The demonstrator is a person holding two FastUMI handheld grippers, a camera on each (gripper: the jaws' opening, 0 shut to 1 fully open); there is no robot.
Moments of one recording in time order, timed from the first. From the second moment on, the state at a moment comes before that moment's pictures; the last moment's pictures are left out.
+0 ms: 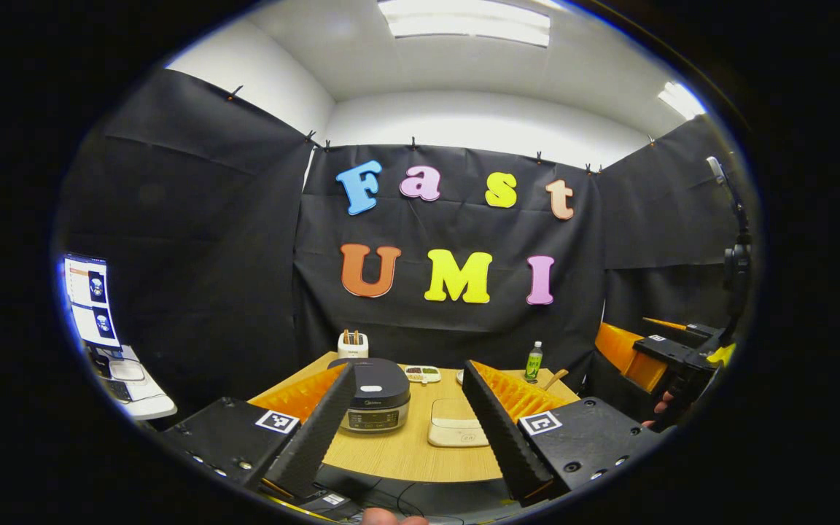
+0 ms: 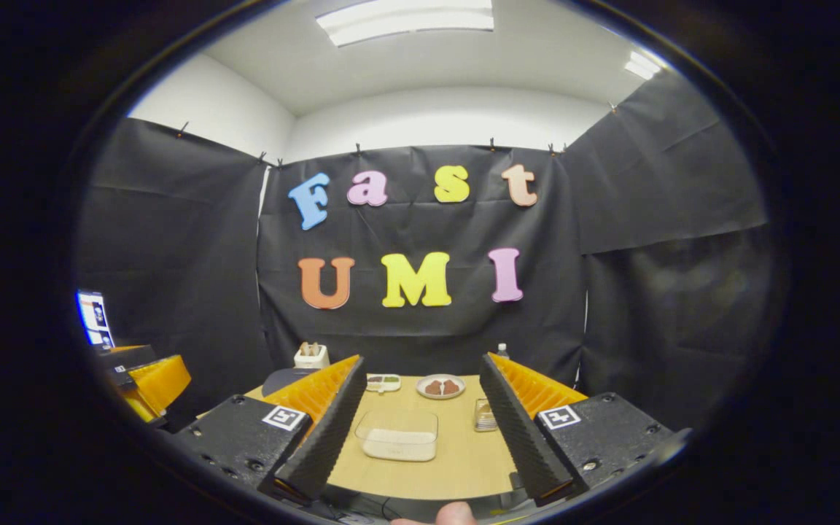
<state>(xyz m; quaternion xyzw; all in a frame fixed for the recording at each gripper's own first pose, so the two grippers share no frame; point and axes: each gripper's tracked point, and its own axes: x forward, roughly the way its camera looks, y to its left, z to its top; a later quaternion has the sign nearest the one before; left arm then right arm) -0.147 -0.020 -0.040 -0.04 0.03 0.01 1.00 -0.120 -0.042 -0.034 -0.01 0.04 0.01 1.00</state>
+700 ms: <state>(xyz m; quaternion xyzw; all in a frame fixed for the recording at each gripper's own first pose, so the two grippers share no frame) -0.130 -0.030 -0.046 -0.02 0.04 0.00 1.00 -0.103 -0.044 -0.041 -0.01 0.04 0.02 1.00</state>
